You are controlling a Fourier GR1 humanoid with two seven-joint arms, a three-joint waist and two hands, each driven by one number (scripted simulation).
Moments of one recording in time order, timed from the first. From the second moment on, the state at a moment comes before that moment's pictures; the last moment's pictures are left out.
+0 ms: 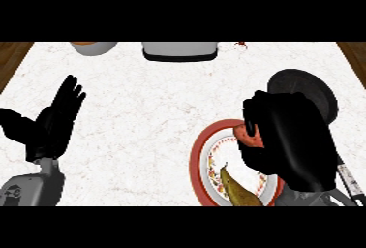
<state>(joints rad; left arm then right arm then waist) -0.17 0.19 0.07 -1.59 0.13 0.10 0.25 -0.38 -0.01 0.27 -2.04 1.39 0.53 0.39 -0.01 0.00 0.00</state>
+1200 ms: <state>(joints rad) -0.14 0.17 0.07 -1.65 0.11 0.07 0.26 -0.55 -0.33 -0.38 -1.27 1.05 0.05 -0.12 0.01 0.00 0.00</state>
